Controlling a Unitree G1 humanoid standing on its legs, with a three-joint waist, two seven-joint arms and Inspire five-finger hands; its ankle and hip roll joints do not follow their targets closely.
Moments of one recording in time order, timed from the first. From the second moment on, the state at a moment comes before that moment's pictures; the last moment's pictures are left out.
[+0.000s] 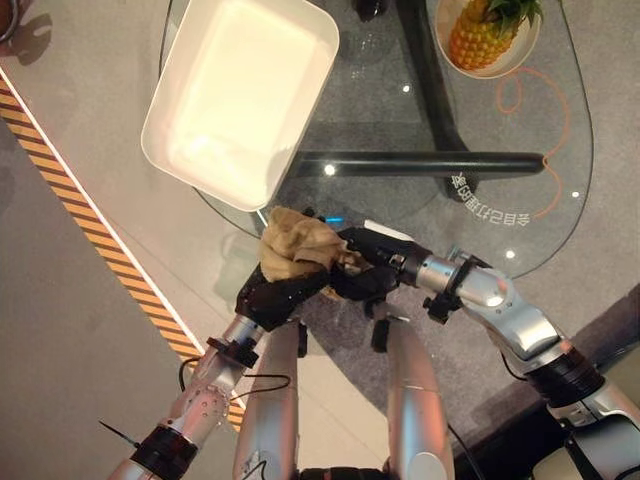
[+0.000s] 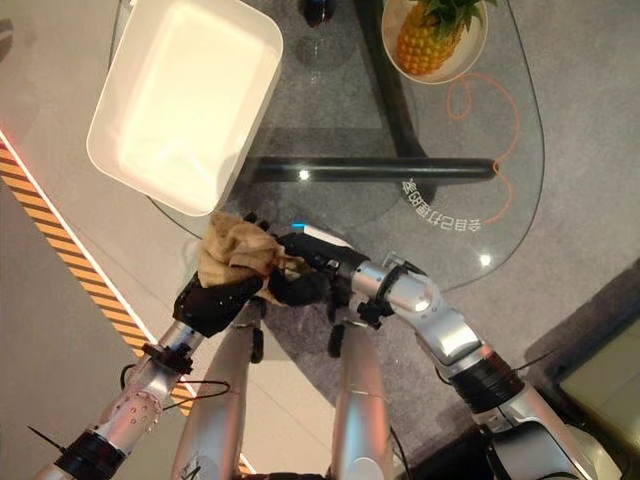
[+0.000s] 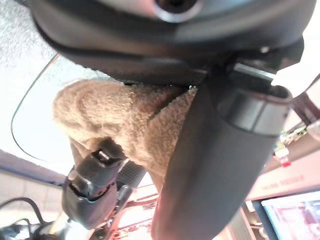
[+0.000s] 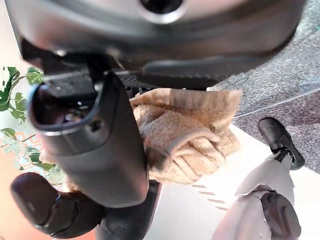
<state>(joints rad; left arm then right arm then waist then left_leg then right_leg) -0.13 0.50 -0.45 0.11 -1.40 -0.25 -0.45 -0.51 -0.67 0.46 -0.07 0.28 0.15 0.43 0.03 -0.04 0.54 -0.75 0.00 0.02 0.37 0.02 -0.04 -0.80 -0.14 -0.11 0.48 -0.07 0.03</state>
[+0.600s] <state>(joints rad) -0.15 0.42 -0.39 0.19 -1.44 -0.28 -0.47 -0.50 -0.59 0.50 -0.06 0.28 0.12 0.48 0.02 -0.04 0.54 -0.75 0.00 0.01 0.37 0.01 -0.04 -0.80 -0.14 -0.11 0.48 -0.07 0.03</state>
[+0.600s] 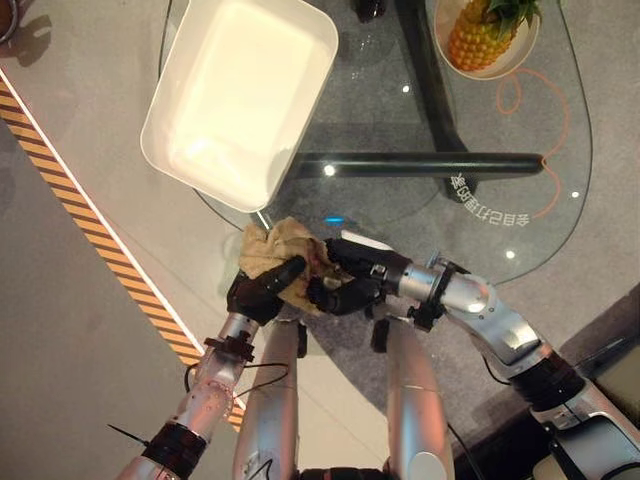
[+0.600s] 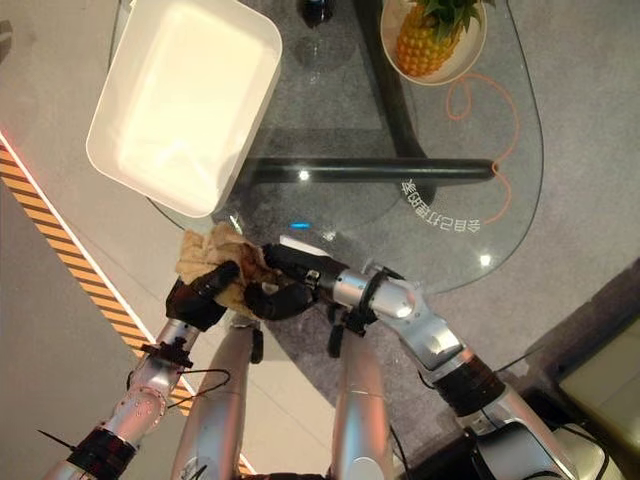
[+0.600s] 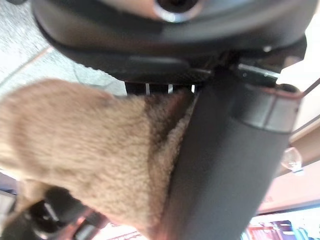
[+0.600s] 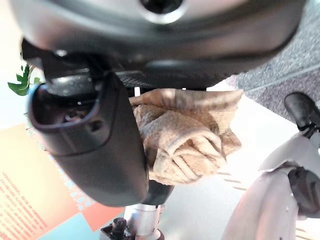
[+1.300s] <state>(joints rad) -0.23 0.37 -0.34 0.18 -1.42 -0.29 -0.47 -0.39 -0.54 0.45 -0.11 0.27 0.02 0.29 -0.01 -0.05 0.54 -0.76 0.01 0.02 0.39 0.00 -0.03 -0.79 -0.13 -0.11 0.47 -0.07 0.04</state>
